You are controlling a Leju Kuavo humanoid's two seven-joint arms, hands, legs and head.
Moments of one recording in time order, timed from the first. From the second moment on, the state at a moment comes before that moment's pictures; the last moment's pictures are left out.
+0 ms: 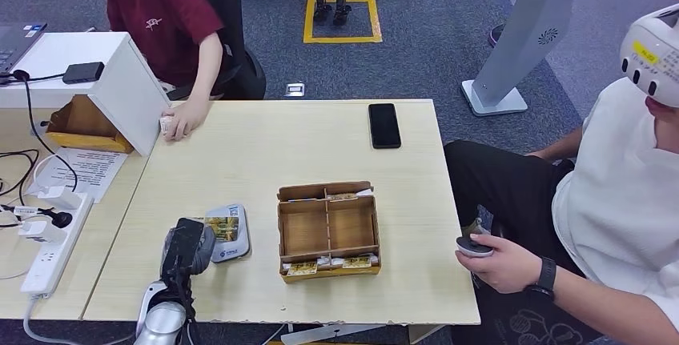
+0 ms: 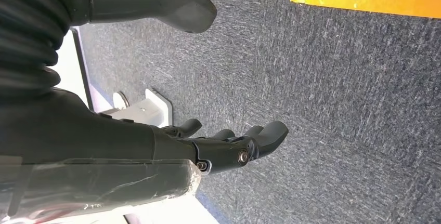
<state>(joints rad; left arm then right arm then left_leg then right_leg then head) -0.06 -0.02 0.01 -1.22 -0.41 0.27 -0.20 -0.04 0.01 -0.50 -0.20 1.01 -0.29 -0.10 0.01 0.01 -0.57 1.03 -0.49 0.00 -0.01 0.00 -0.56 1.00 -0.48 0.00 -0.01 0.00</state>
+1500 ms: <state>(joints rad) -0.11 0.03 0.01 -1.12 -1.01 0.38 -0.01 -0.04 0.03 -0.55 -0.20 1.06 -0.27 -0.11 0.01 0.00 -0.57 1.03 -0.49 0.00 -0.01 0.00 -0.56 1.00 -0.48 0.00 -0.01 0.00</state>
